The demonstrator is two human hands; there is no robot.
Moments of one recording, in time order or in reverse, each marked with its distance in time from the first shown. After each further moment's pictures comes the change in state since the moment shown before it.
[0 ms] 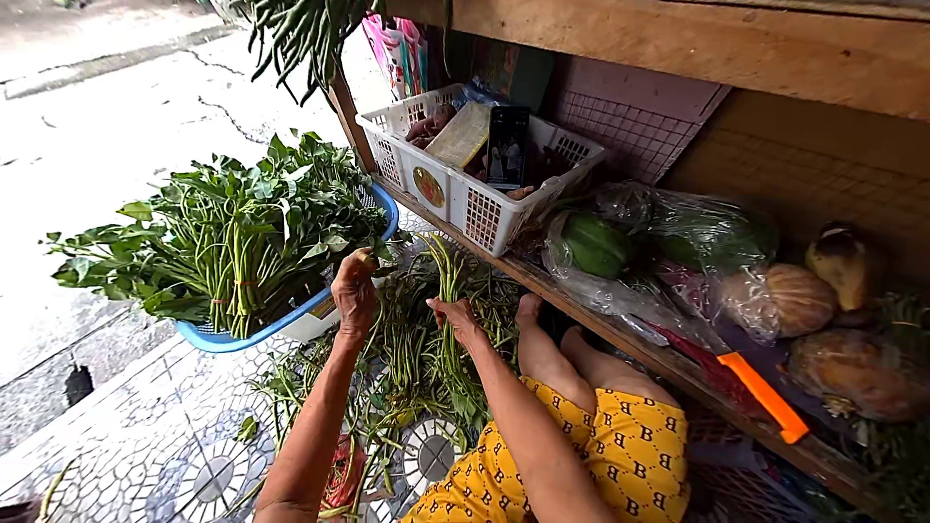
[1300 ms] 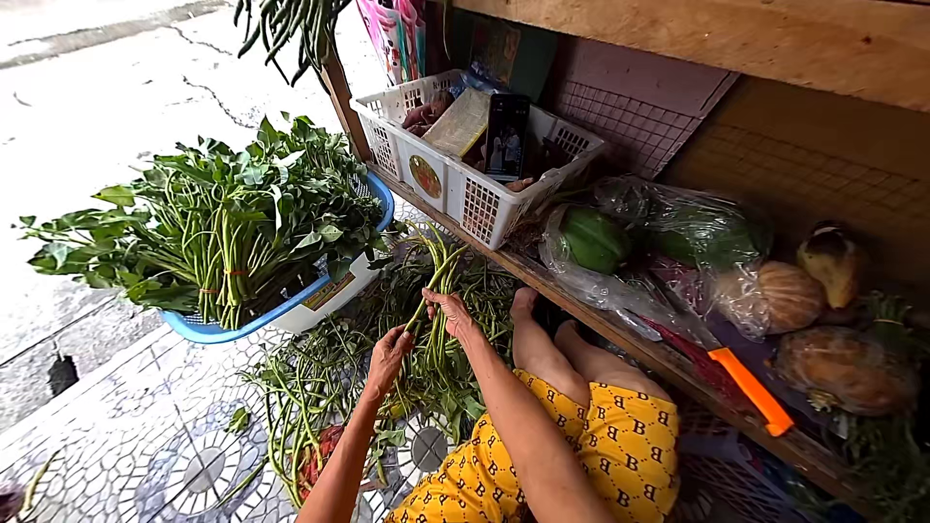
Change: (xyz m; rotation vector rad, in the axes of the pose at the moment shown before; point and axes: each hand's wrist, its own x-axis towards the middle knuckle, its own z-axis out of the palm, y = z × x) left_hand -0.142 -0.046 0.014 -0.201 -0.448 -0.788; right_hand -0.001 -0.004 0.006 0.147 -0.029 0.072
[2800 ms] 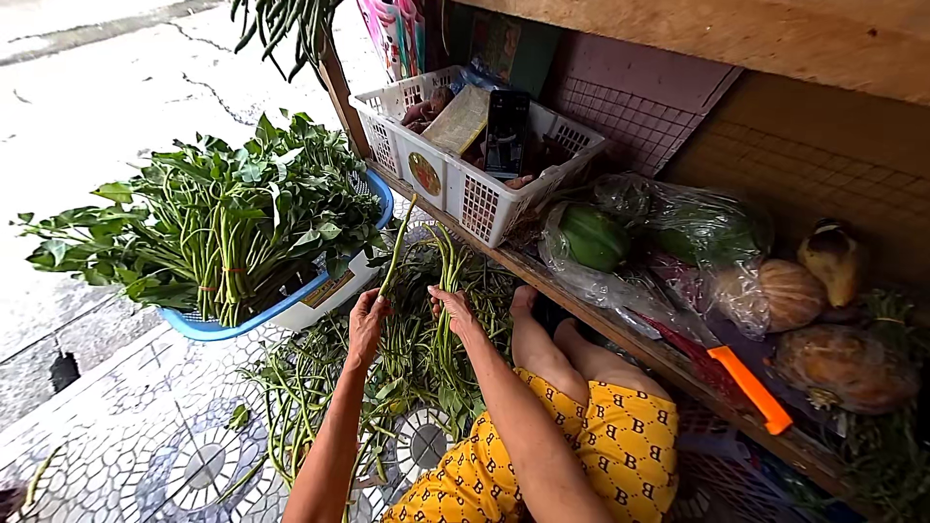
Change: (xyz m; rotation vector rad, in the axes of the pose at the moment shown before) left_hand 0.036 0.048 -0.025 -0.155 0.203 0.195; right_hand 0.002 0.000 -0.008 -0.067 0.119 -0.028
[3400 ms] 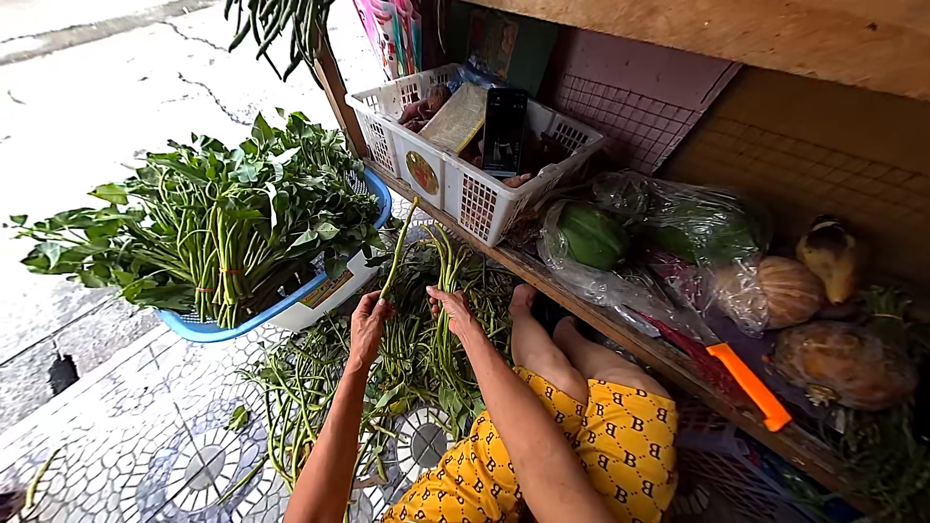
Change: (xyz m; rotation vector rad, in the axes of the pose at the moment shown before) left_hand -0.004 -0.003 0.002 -0.031 -0.019 -0.034; right_hand -0.001 0.001 0.001 -0.006 -0.001 0.005
